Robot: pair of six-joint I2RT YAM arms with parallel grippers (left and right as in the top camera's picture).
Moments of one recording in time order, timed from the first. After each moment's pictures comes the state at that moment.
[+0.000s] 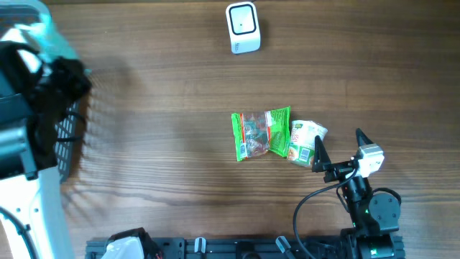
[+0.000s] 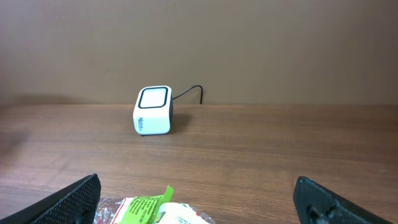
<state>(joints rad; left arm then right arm) 0.20 1.22 1.58 -1.06 0.12 -0.47 0.10 0.02 0.01 0.00 -0.10 0.08</state>
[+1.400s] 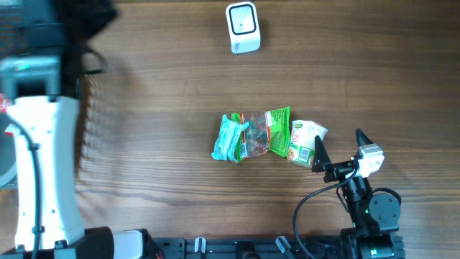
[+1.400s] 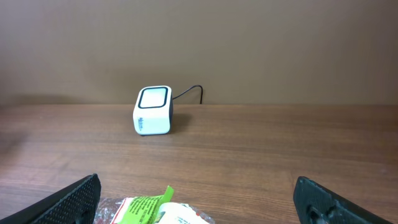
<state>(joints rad) 0.09 1.54 1.85 -0.86 -0.22 -0.51 0.10 0.02 0.01 0.00 -0.10 0.08</state>
